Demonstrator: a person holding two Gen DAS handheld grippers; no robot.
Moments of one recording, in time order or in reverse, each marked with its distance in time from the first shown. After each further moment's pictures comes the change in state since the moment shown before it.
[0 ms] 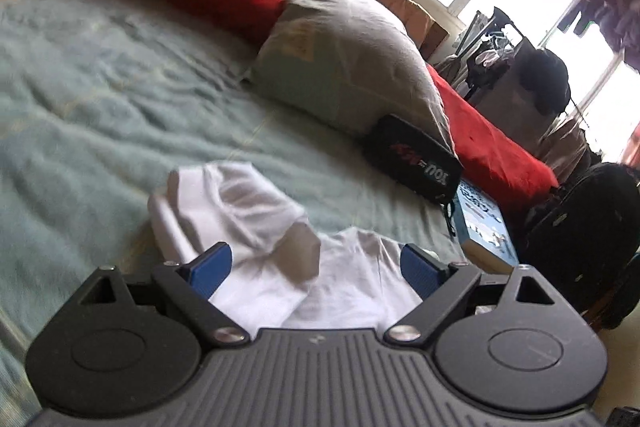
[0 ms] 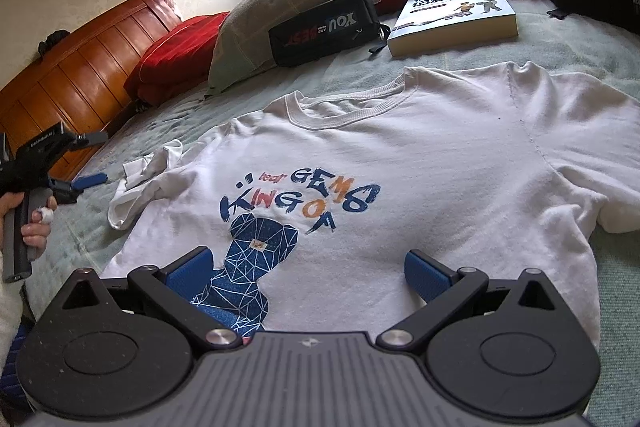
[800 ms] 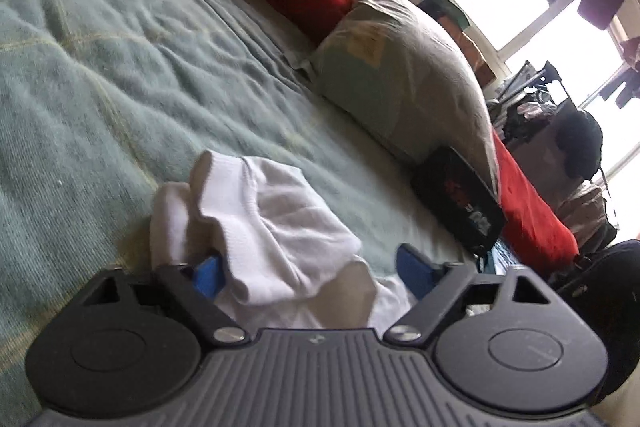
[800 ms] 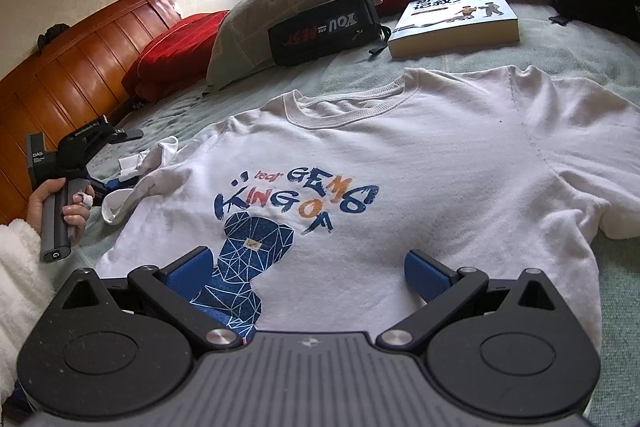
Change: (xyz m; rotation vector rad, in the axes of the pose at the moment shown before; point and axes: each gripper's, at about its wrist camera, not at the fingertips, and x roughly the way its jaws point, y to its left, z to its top) left arm 0.065 0.047 0.008 -0.202 -0.065 0.058; right arm 0.004 0.000 -0.002 -0.023 -0.007 -0.013
